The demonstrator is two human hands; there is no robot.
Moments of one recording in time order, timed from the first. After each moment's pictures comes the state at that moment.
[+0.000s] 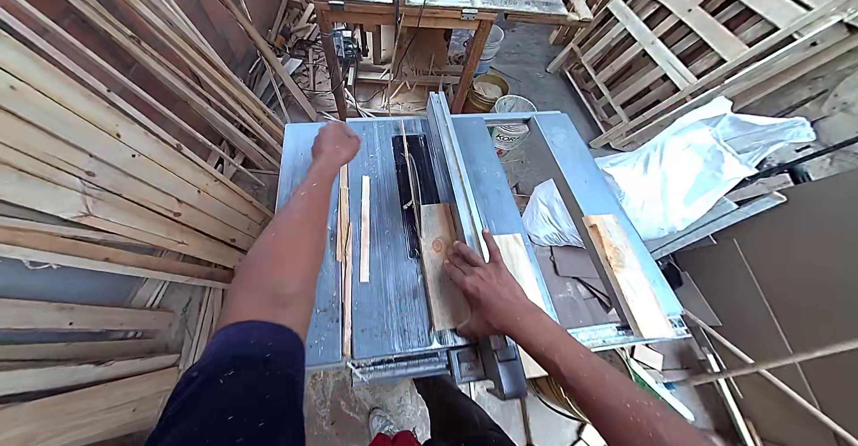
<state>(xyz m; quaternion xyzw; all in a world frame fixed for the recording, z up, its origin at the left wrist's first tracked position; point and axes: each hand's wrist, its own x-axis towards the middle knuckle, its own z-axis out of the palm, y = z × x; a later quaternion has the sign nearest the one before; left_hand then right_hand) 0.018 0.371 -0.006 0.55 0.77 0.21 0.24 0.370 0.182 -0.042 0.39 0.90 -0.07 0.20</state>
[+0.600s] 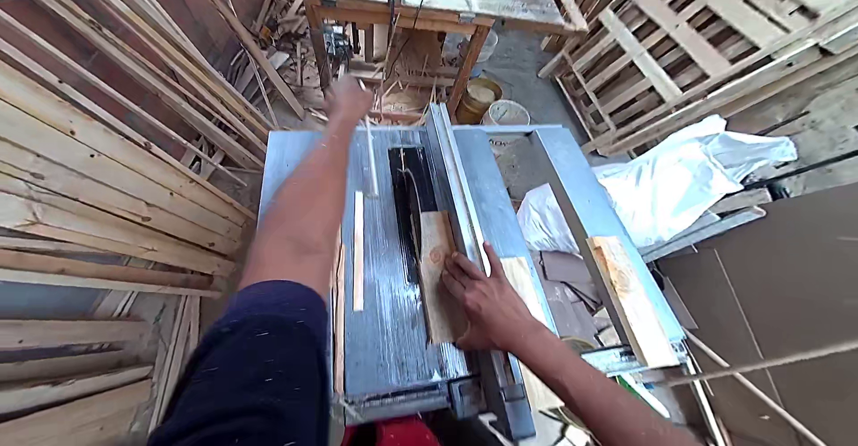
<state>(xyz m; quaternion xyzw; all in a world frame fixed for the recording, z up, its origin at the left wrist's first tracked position) 0.038 0.494 0.022 0.52 0.80 0.22 0.20 0.361 0.213 -0.051 0.40 0.88 -0.12 0.22</state>
